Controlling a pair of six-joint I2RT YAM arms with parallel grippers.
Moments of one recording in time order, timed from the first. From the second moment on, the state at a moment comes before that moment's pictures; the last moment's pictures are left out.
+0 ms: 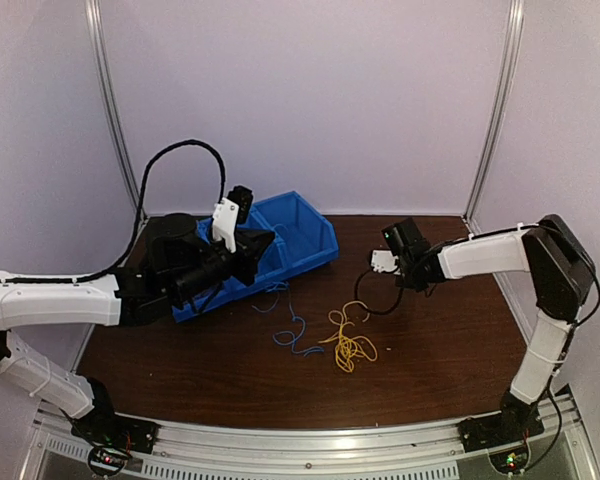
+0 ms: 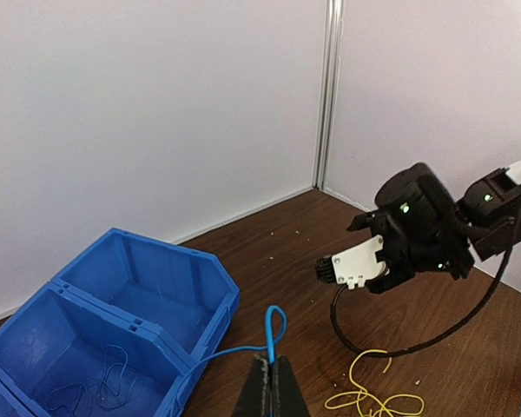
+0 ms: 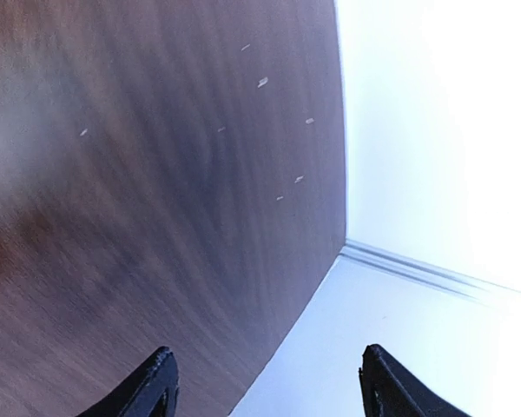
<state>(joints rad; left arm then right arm) -0.95 1.31 0.84 0.40 -0.20 -0.08 0.55 1.75 1.09 -0.14 0.67 -0.97</state>
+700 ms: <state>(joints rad) -0.95 1.43 0.83 0.48 0.13 -0.14 0.61 1.62 1.17 -0.33 0.56 -0.71</state>
